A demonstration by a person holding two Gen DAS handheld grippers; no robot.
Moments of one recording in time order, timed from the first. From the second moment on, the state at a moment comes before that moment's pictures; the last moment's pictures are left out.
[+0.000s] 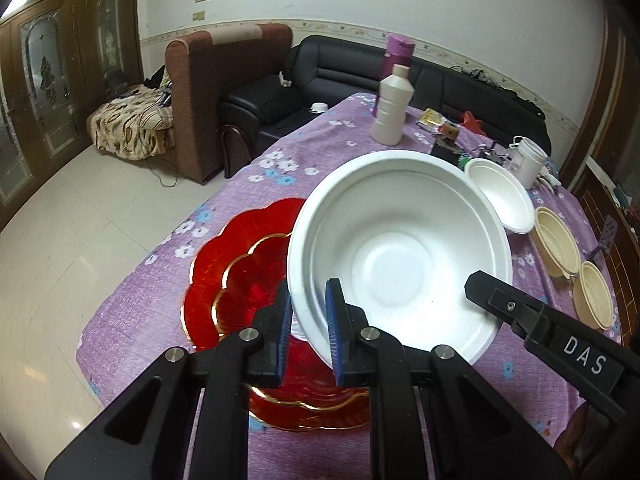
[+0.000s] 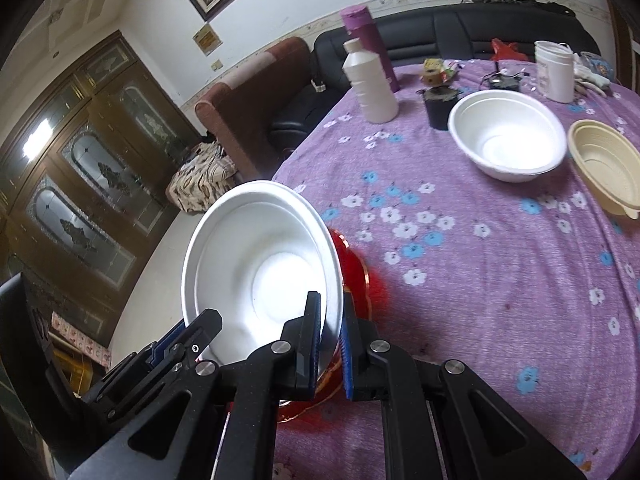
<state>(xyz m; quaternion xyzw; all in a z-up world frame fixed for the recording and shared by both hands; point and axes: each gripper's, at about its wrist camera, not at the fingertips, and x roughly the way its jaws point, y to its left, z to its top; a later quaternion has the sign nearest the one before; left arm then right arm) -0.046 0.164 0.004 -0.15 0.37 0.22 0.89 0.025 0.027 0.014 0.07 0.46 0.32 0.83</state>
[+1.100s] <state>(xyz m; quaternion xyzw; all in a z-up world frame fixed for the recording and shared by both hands) -0.048 0.195 -0.028 -0.16 0.41 0.24 0.86 0.013 0.078 -0.014 -0.02 0.47 0.32 0.82</state>
